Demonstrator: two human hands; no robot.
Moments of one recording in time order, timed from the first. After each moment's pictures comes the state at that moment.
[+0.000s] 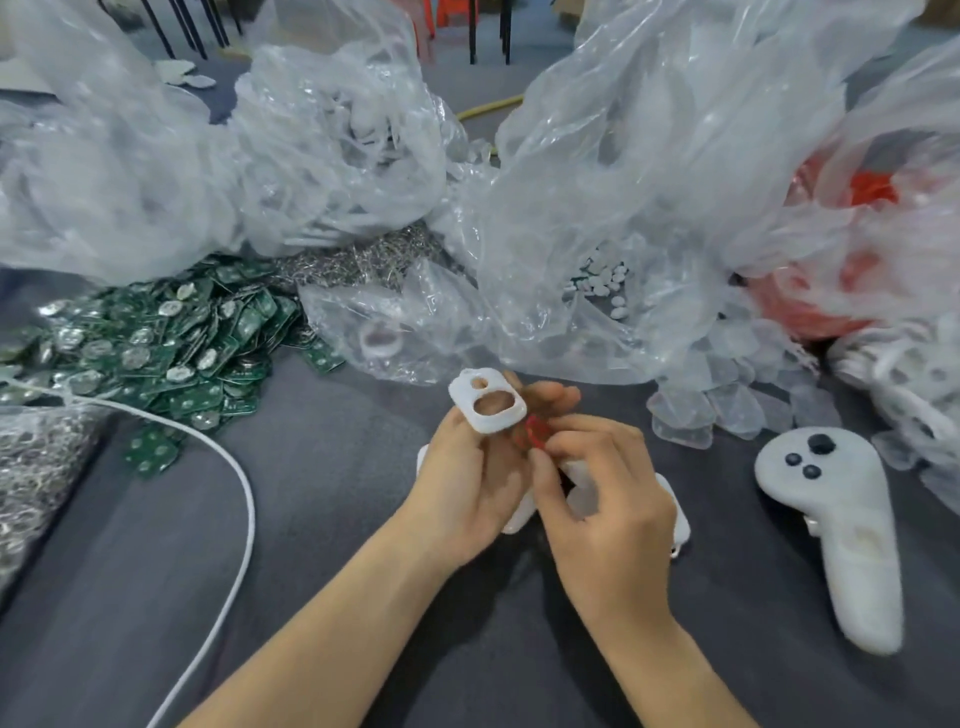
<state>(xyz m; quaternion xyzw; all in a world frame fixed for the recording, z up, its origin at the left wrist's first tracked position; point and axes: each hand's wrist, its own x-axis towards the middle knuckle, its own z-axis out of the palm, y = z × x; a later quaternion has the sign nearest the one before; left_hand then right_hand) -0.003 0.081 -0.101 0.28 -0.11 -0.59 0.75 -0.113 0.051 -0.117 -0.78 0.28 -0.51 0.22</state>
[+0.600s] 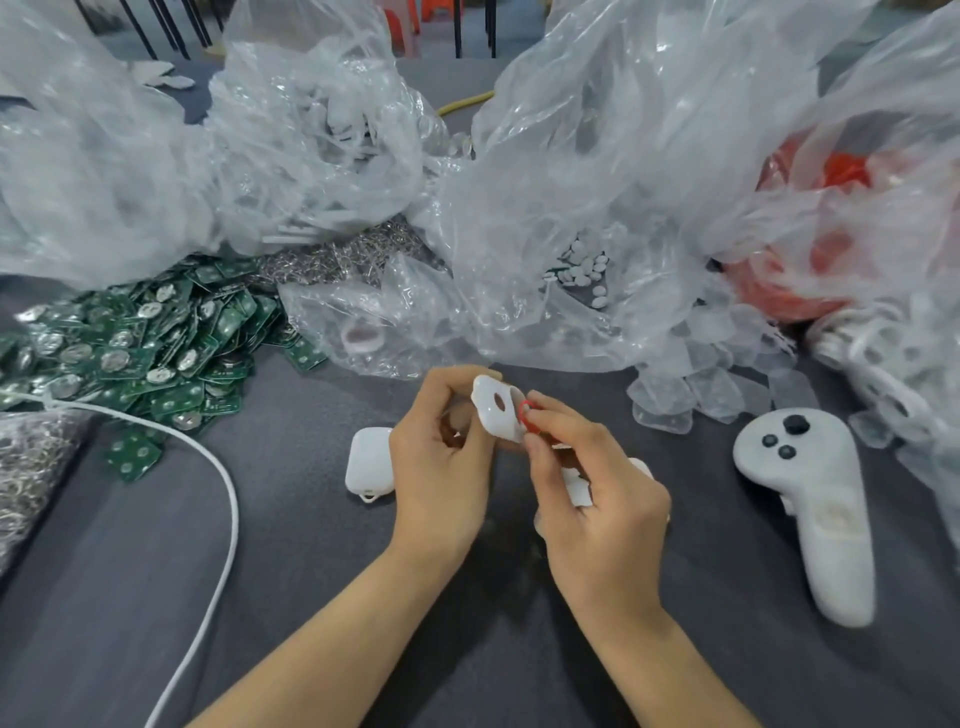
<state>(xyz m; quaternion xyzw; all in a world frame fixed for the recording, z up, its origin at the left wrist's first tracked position) -0.020 0.091 -0.107 0.60 -0.35 -0.15 0.70 -0.118 0.054 -0.109 -0.76 0.27 -0.53 0.28</state>
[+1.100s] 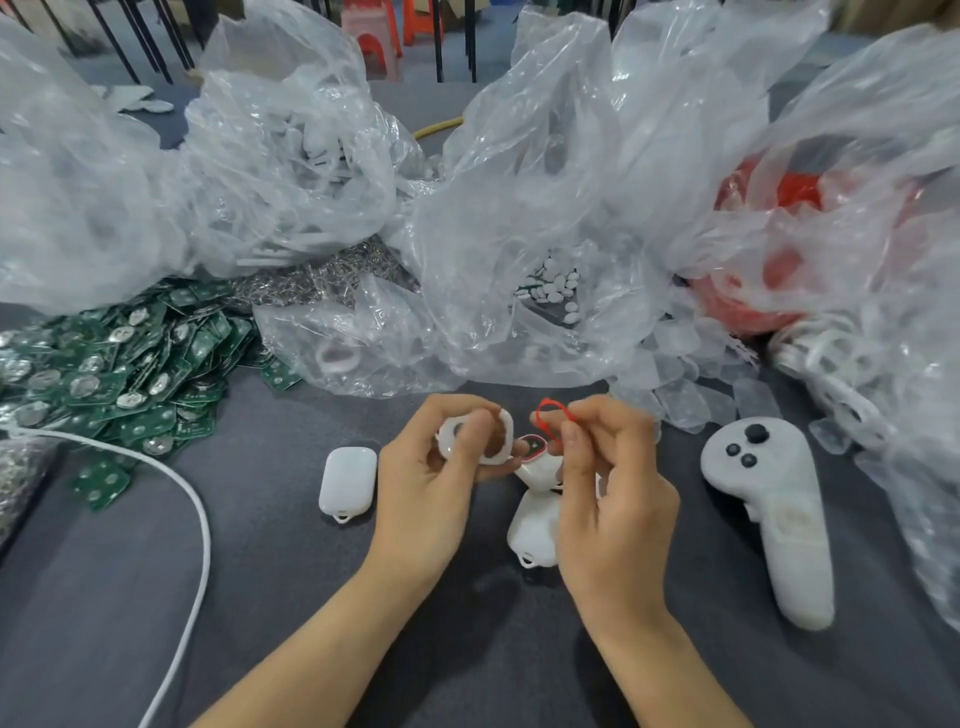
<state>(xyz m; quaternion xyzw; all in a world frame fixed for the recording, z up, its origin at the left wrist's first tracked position) -0.024 0.090 -0.107 0.54 -0.34 -0.27 0.72 -0.129 0.039 -0.102 -0.71 0.30 -0.55 0.32</state>
